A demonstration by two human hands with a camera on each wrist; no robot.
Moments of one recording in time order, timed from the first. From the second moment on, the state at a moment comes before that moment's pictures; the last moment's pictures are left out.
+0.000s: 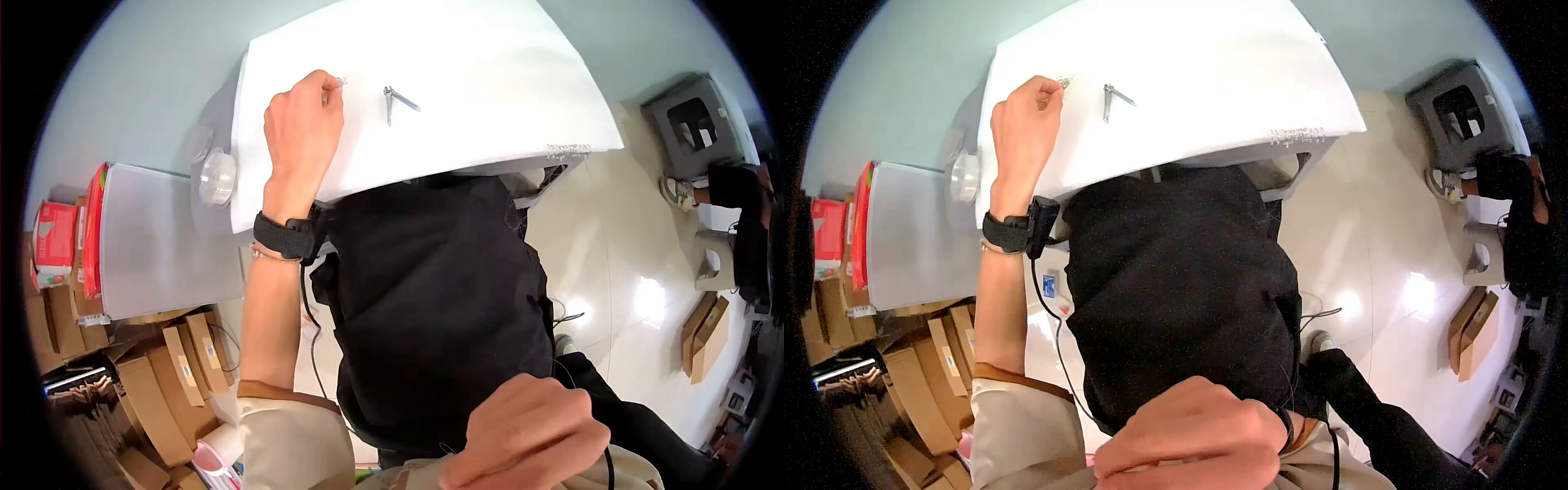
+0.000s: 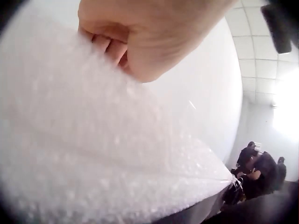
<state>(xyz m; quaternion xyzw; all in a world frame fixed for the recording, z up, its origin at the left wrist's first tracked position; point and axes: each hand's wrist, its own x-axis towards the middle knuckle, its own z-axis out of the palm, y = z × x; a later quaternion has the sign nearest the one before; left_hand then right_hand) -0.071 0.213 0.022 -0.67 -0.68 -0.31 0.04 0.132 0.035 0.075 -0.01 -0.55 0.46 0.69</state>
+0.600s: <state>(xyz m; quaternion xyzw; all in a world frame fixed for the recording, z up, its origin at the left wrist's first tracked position) -0.021 0.063 0.067 -0.41 -0.46 -0.69 -0.37 0.143 0.036 0.061 -0.07 -0.52 0.56 0.64</state>
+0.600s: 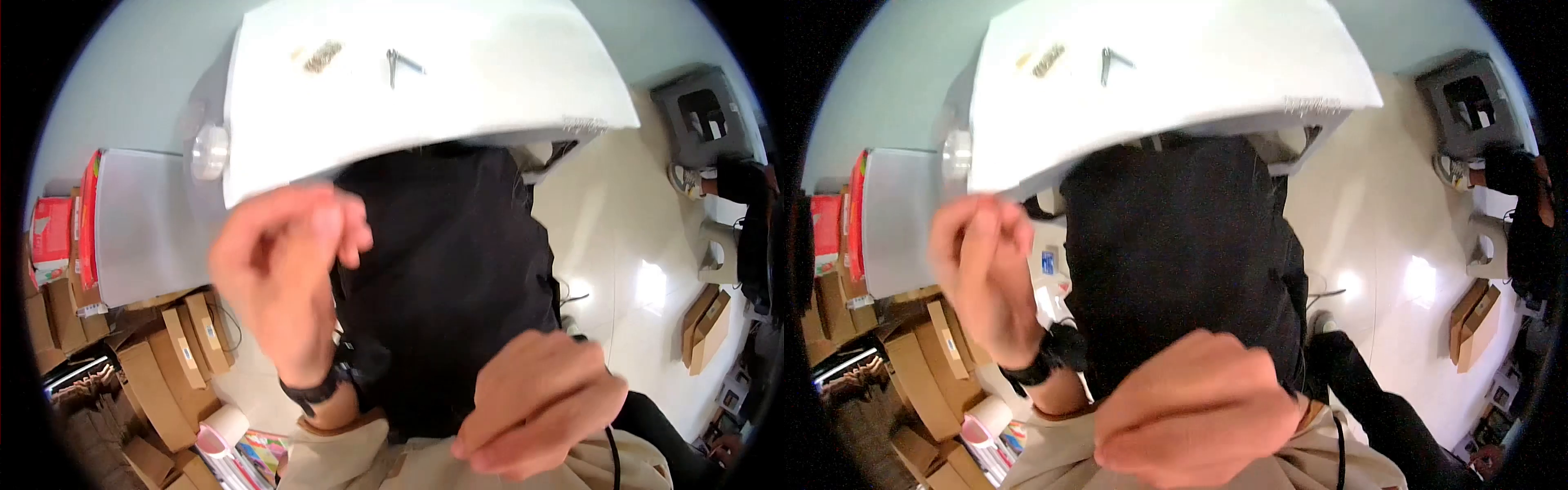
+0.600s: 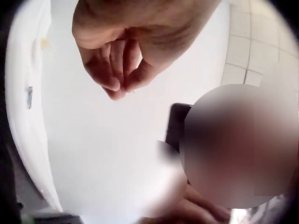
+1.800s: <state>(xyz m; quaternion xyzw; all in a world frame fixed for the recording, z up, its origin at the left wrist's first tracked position) 0.041 -0.010 0.086 -0.42 -0.39 -0.68 -0.46 0.162 0.050 0.056 -0.09 -0.56 0.61 0.56</state>
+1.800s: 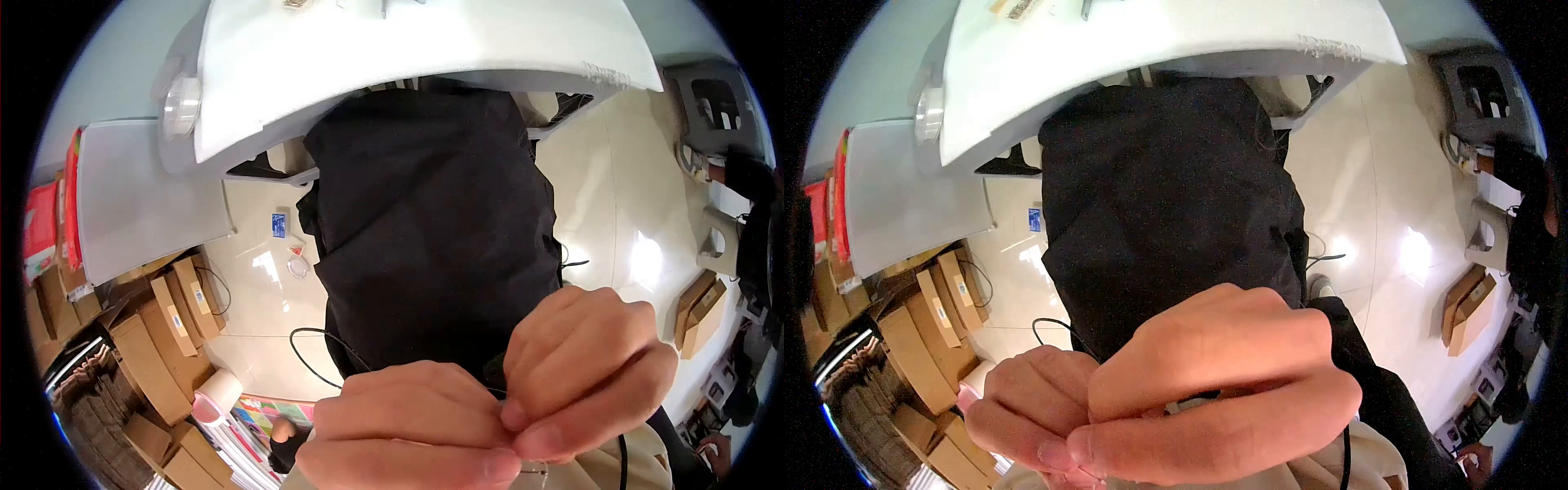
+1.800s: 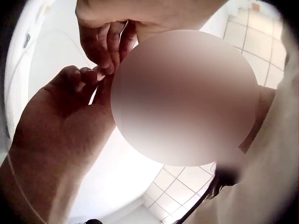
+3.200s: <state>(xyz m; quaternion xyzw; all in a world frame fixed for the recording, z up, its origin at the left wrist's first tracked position) 0.066 -0.023 0.080 -0.28 -0.32 -0.79 -0.43 0.165 0.037 0.061 -0.10 -0.57 0.56 0.59</state>
